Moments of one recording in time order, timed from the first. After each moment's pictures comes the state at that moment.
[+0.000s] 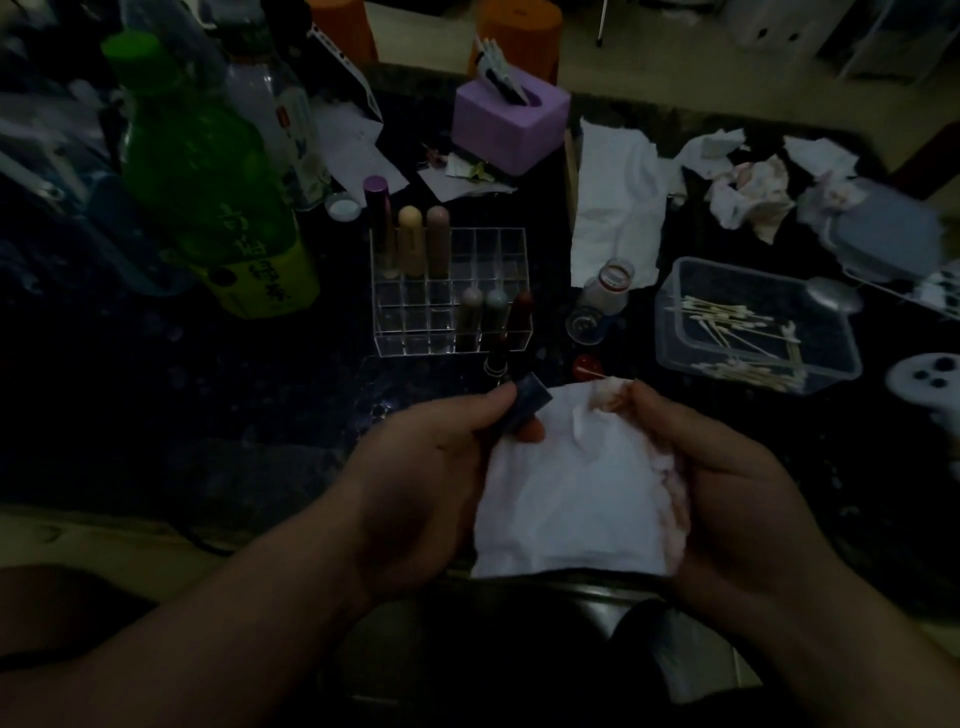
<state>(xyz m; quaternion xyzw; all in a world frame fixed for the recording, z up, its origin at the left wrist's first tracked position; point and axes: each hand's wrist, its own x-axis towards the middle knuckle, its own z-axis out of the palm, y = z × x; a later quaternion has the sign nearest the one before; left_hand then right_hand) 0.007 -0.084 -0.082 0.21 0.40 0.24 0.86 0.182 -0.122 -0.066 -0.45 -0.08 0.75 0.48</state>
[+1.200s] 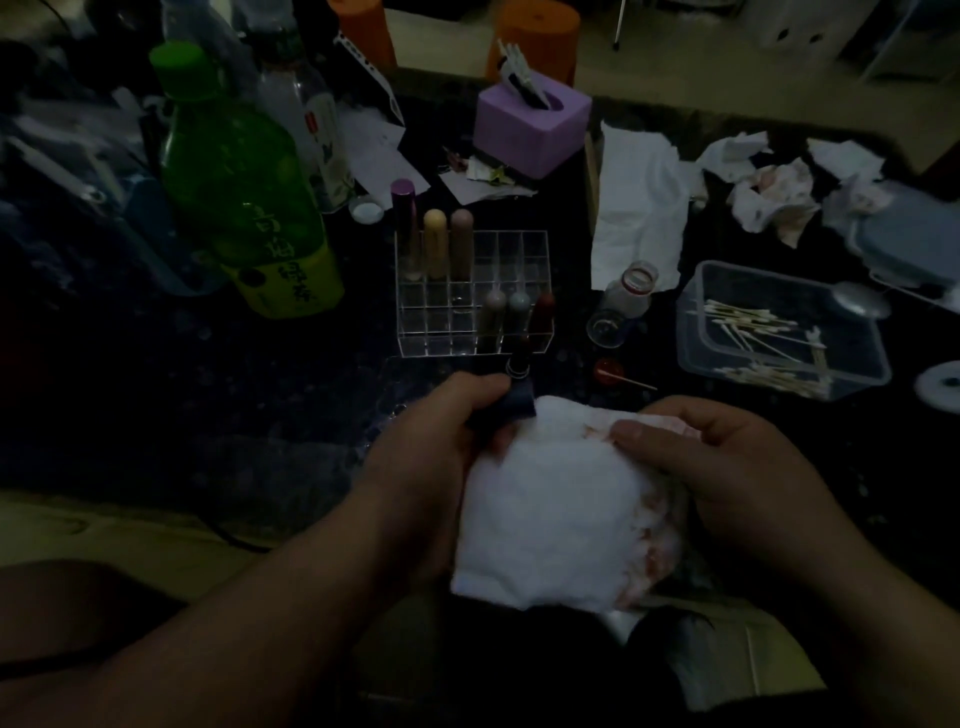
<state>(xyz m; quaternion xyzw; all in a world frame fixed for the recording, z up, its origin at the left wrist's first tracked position) 0.004 -0.083 -0.081 0.30 0.49 0.34 0.75 0.192 -0.118 -0.073 -0.65 -0.36 0.54 0.39</state>
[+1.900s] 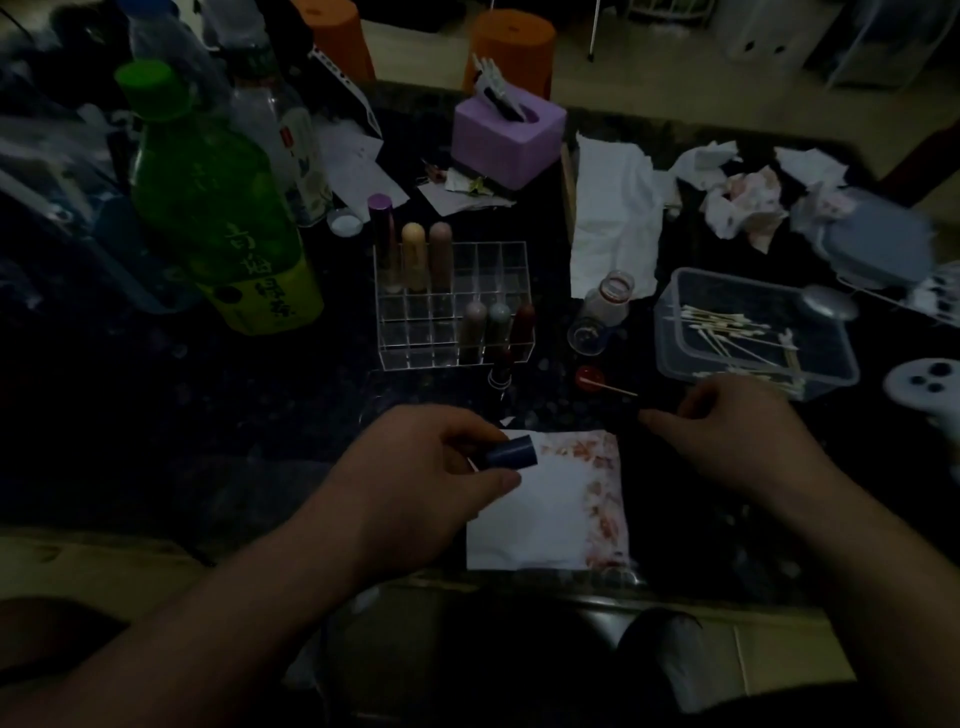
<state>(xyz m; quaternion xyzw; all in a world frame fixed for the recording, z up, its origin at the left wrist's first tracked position) -0.014 -0.070 -0.092 0.68 0.56 0.13 0.45 0.252 -0.073 -0.106 -0.84 -0.50 0.20 0.10</state>
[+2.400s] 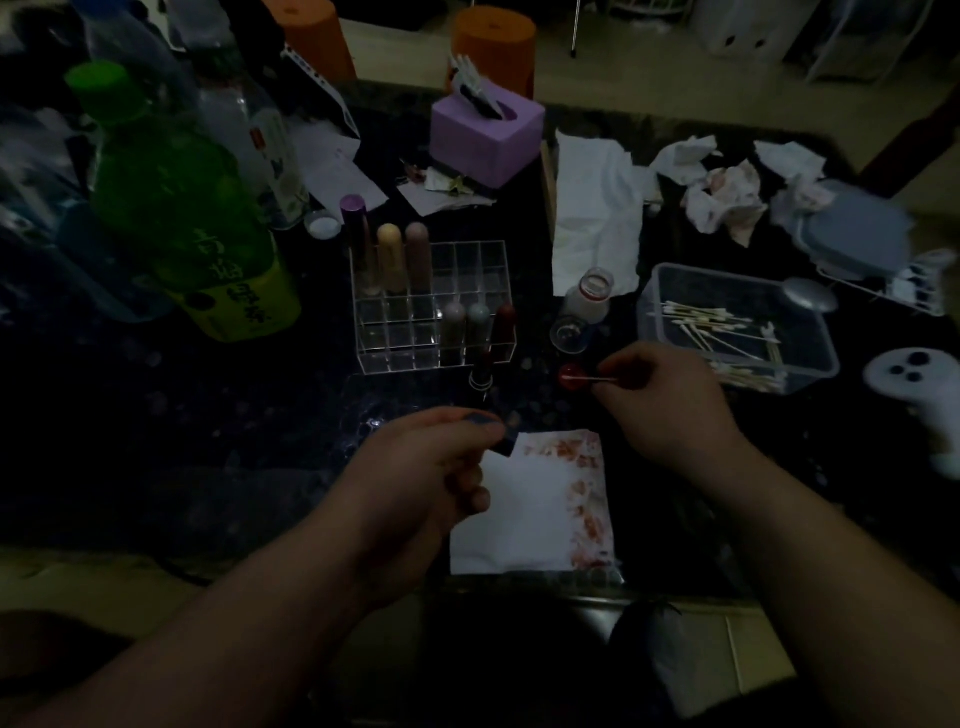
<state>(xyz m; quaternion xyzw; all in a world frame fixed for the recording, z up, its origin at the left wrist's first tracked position) 0.012 -0.072 -0.107 0.28 0.51 0.30 0.76 0.234 -0.049 -0.129 -0.78 -0.53 0.23 0.23</state>
